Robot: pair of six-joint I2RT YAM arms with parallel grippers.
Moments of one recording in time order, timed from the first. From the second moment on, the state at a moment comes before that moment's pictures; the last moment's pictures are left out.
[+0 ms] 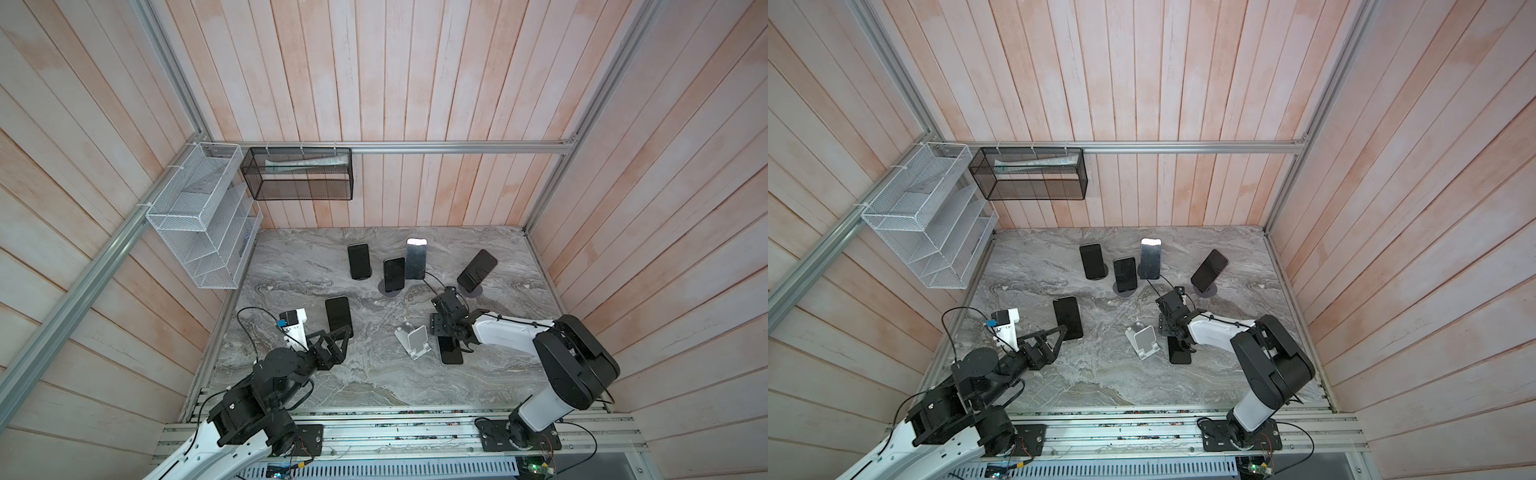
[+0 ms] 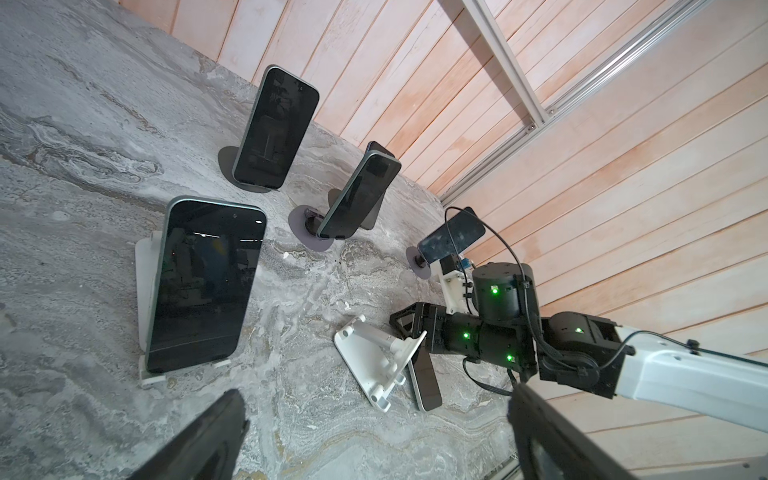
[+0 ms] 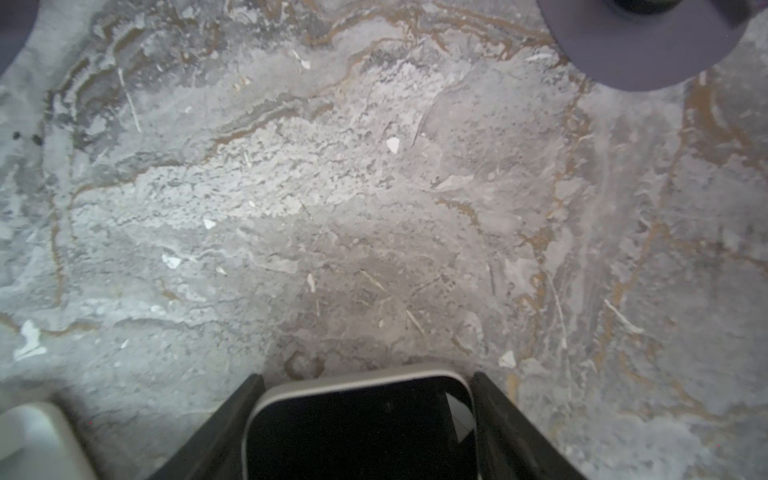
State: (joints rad) left arm -0.84 0.35 0.52 -0.44 -0.27 -0.81; right arm 0.62 1.62 0.76 -0.23 0.28 0.56
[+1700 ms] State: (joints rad) left arm -0.84 0.35 0.42 -0.38 -0.19 -0.91; right arm 0.86 1.43 0.76 -0.23 0.06 0.34
